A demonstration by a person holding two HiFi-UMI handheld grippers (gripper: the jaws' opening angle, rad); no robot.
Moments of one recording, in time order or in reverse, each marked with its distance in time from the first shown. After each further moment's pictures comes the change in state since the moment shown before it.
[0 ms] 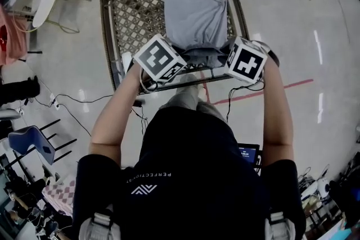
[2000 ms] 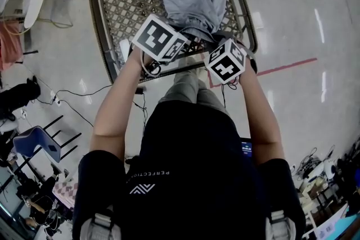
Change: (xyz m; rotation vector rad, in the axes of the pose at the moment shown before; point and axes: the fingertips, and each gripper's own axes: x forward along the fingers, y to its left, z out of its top) left arm 0.030 0.019 0.000 -0.085 -0.022 0.047; right arm 0.077 -0.003 -0.010 0.369 -0.171 -0.333
